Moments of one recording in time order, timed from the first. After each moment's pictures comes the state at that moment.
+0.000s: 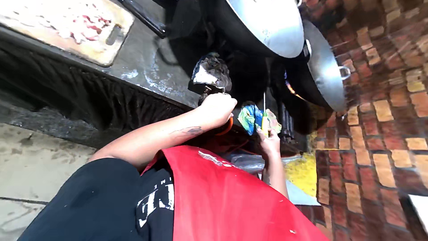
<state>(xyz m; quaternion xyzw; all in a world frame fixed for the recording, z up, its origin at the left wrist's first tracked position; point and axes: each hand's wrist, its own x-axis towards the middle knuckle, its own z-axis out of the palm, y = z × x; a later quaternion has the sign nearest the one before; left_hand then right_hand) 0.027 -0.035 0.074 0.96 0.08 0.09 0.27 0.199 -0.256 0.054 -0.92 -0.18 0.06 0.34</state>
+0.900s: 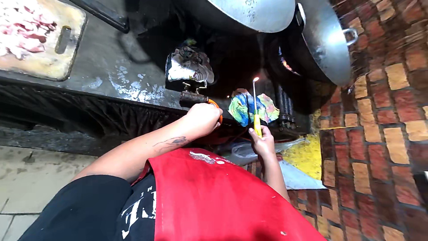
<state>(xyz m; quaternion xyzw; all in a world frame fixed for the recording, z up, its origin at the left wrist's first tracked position) 0.056 -0.055 0.049 0.96 0.03 0.02 0.28 0.201 -0.282 0.048 -0.92 -0.16 0.11 0.34</state>
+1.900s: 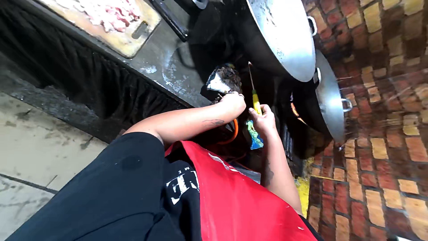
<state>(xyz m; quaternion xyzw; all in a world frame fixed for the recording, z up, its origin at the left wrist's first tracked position) 0.082 -0.018 0.073 0.97 0.17 -0.01 0.16 0.225 -0.131 0.080 -0.90 -0.34 0.12 0.22</state>
